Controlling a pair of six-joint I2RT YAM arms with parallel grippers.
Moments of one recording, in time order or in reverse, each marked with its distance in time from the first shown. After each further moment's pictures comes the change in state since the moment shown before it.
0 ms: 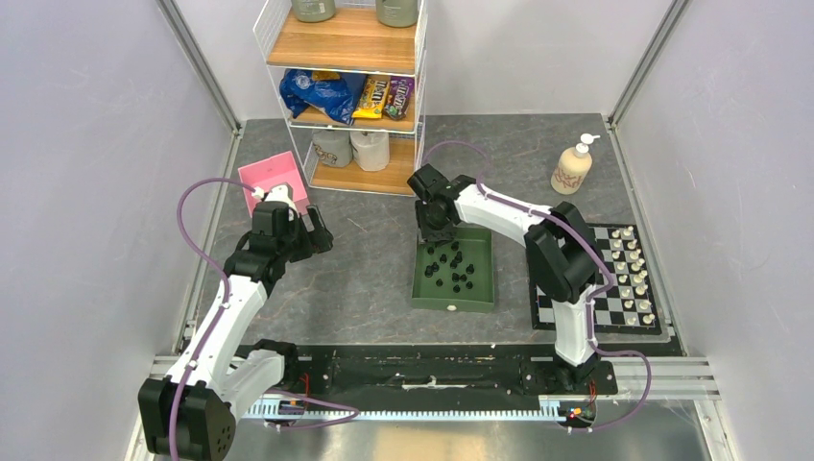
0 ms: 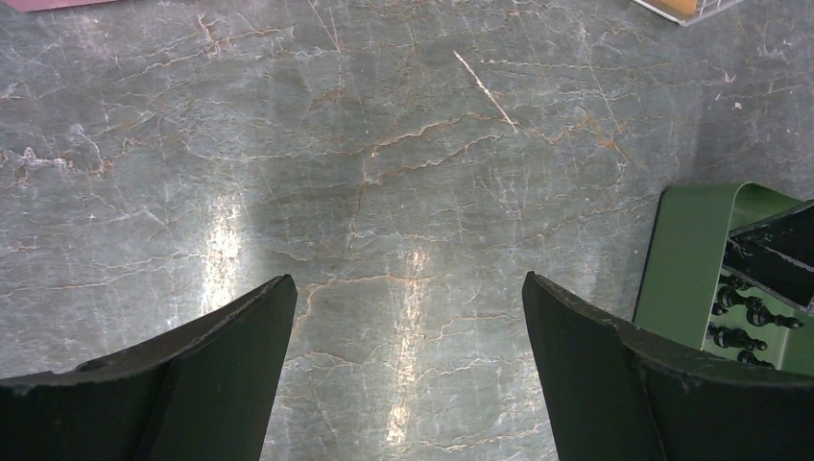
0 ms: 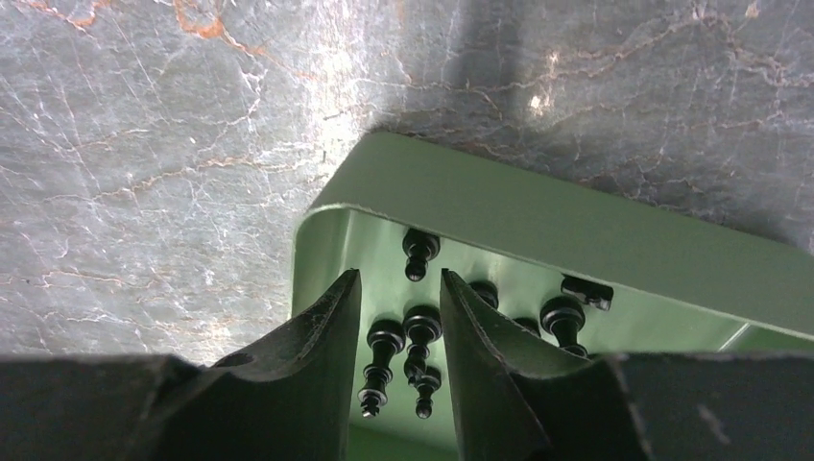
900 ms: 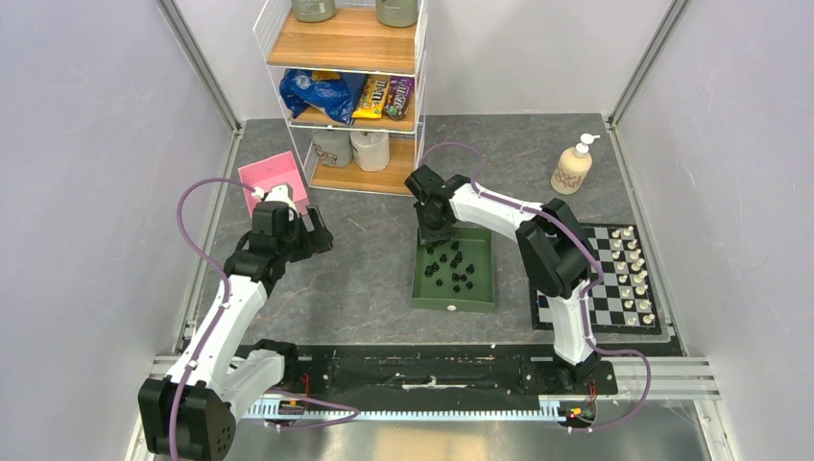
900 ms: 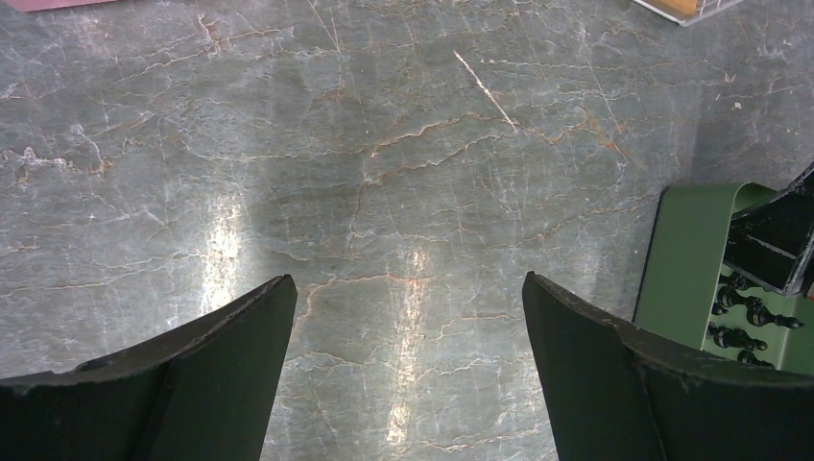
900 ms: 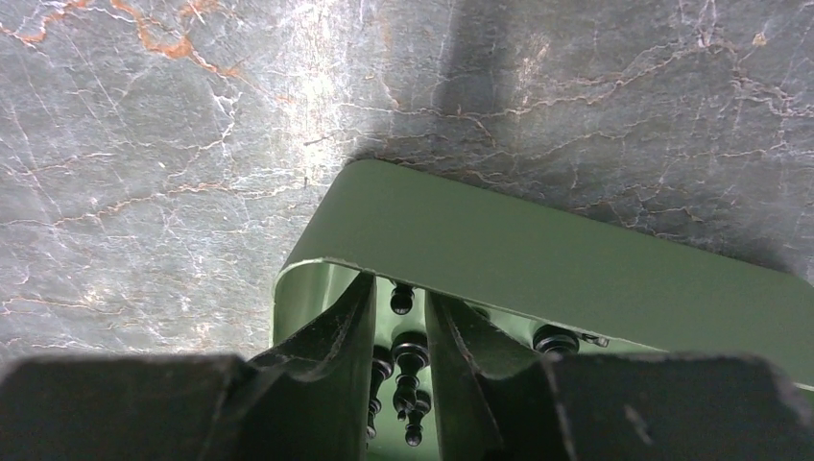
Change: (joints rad) left arm 0.000 0.000 0.000 0.000 0.000 0.000; right arm 0.001 0.064 0.045 -0.013 0.016 -0.023
